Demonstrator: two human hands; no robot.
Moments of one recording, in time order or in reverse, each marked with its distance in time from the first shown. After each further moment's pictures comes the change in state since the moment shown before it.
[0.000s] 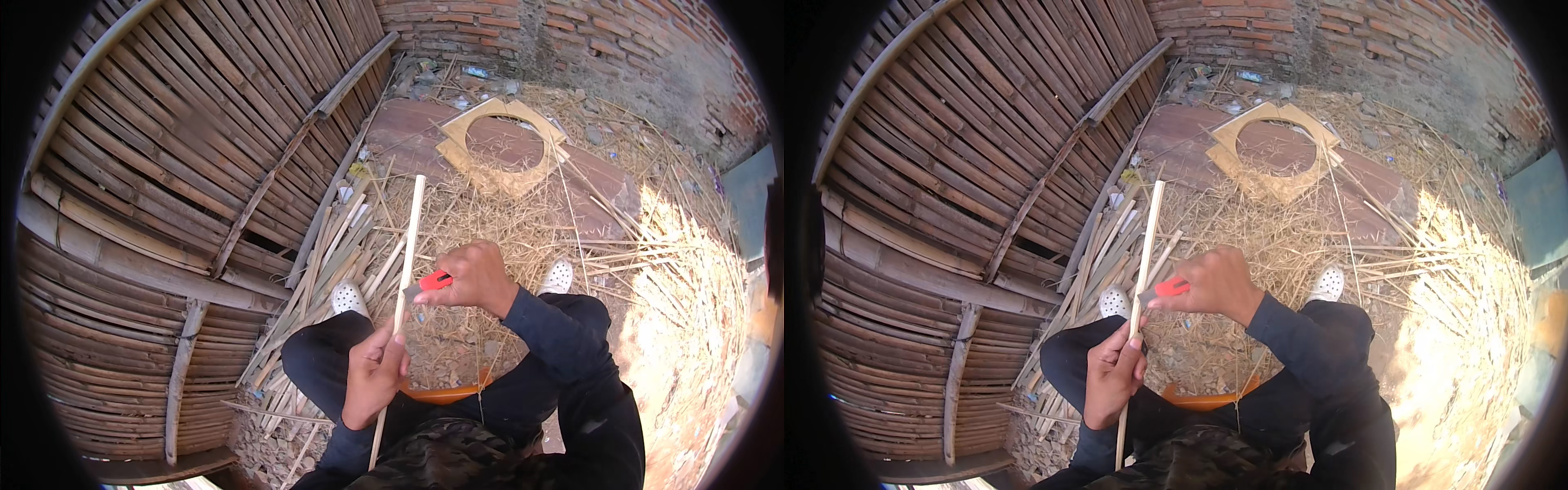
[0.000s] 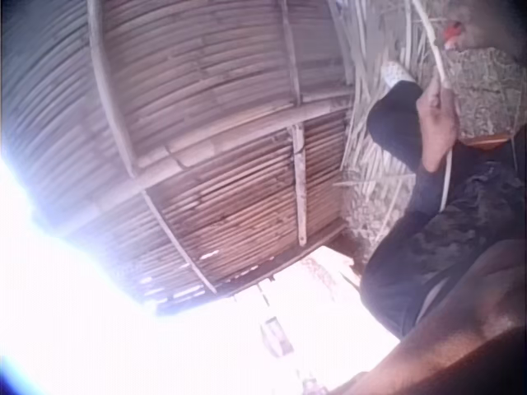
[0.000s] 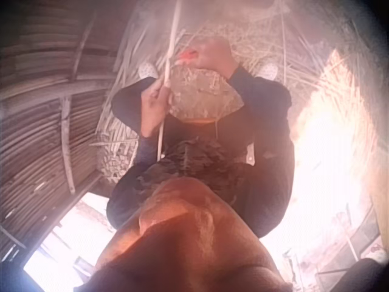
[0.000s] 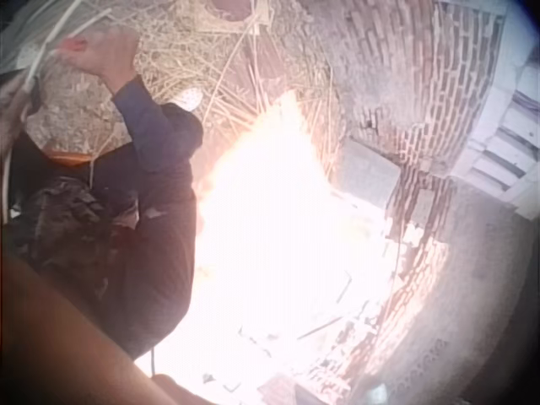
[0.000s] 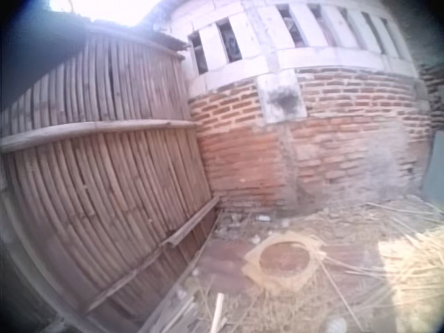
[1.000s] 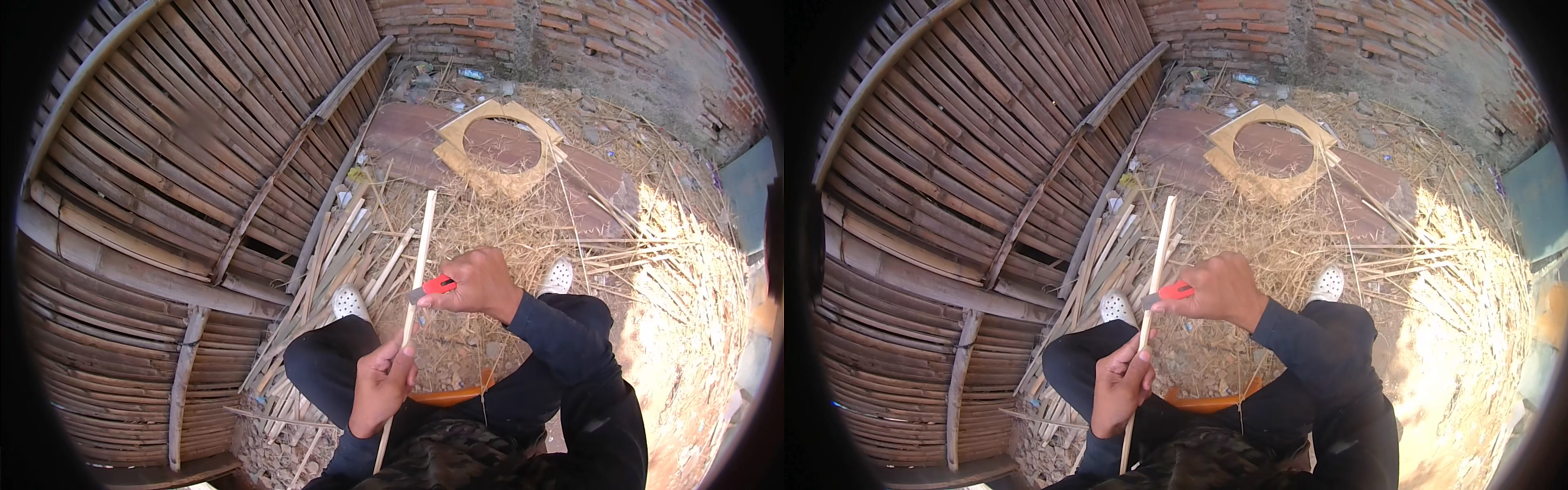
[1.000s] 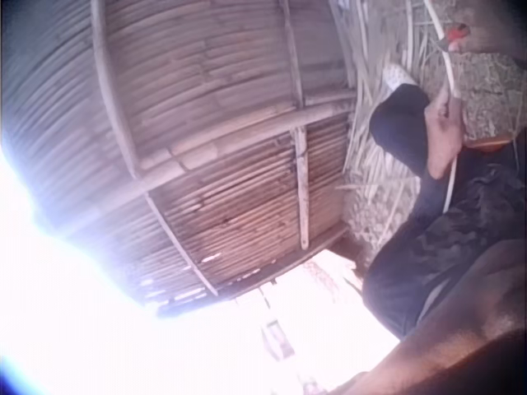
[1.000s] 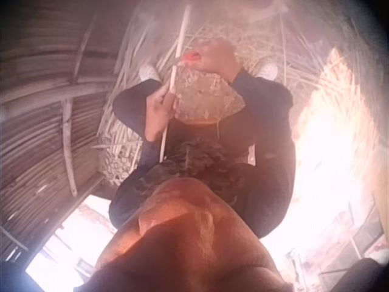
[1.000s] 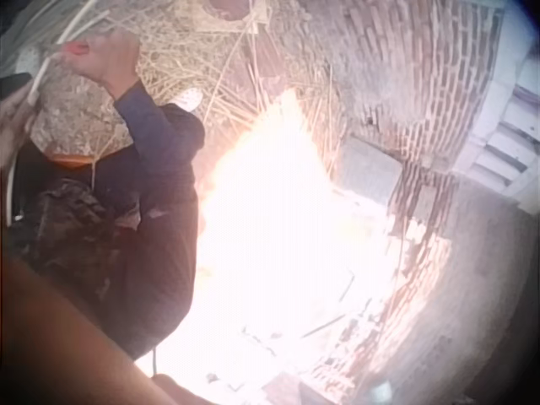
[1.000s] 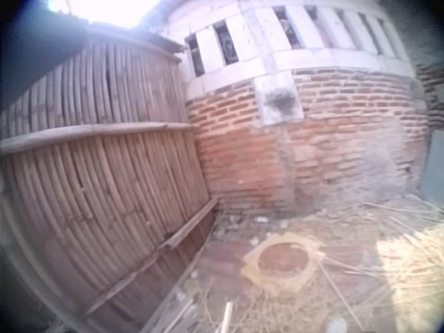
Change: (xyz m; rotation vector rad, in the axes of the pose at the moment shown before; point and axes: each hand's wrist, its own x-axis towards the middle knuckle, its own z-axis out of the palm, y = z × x) left_hand -0.010 0.001 0.008 -0.041 -0.013 -0.067; right_hand -0.004 -0.003 -0.009 0.003 -0.056 0.042
